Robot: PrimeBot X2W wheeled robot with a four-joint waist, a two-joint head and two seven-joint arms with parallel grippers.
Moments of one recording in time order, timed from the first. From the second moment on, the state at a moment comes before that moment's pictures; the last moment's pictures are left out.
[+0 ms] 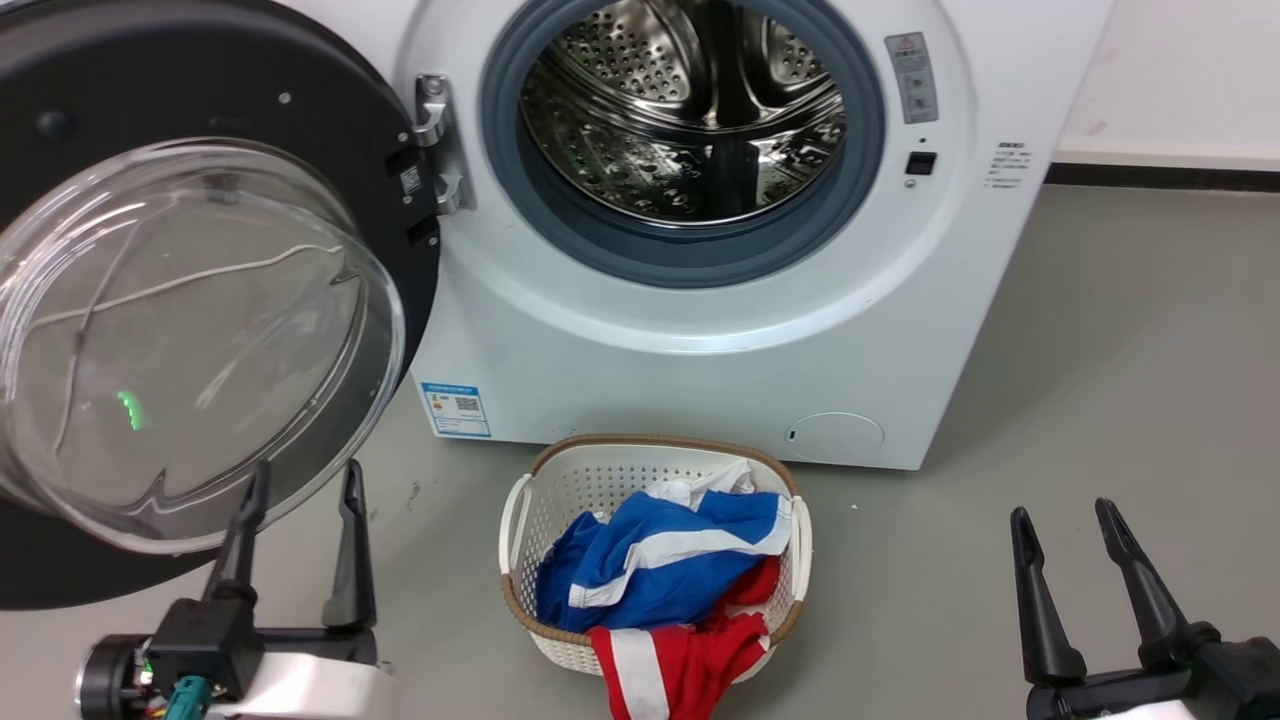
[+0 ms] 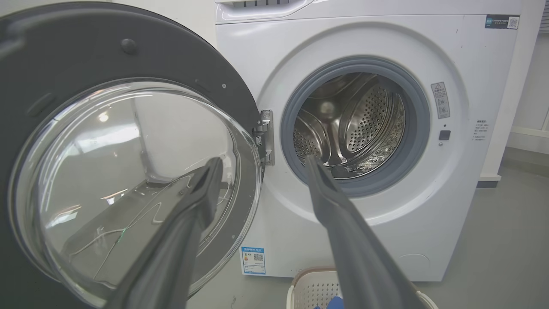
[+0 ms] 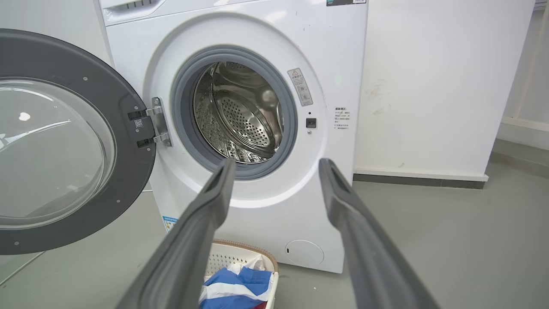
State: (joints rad) left arm 0.04 0.09 0.08 -0.05 -0.07 -0.07 -0.26; right arm 0.16 -0.05 -0.02 -0.09 0.10 0.13 -0.26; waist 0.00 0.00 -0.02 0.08
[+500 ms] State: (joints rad) left arm 0.12 0.06 0.00 0.02 -0.08 -0.04 -0.26; right arm 0.21 -0.05 -0.03 -0.07 0.12 0.13 -0.26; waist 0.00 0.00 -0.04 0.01
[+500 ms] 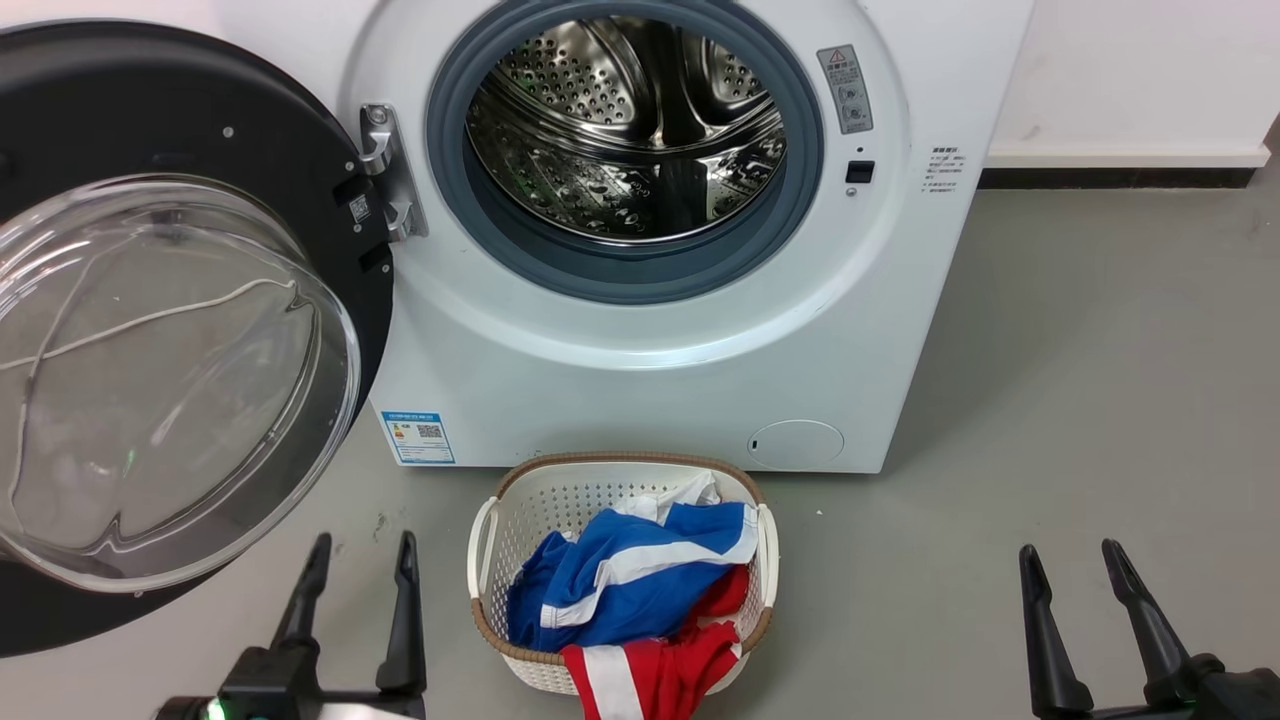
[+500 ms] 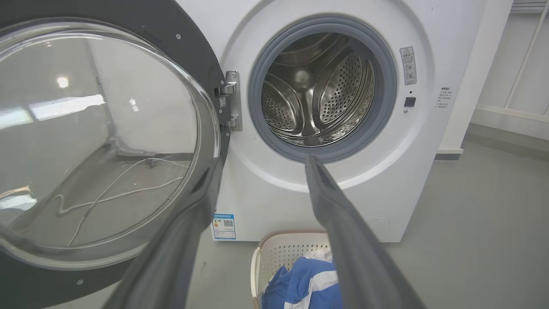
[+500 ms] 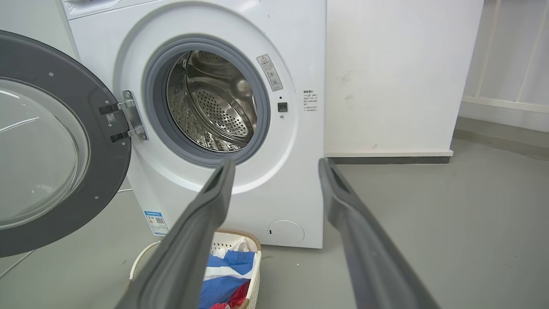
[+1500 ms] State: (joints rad) left arm 0.15 0.05 0.01 0.15 -0.09 -0.04 -0.25; right arm 0.24 -0.05 -0.04 0.05 0.16 0.13 -0.25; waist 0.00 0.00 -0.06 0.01
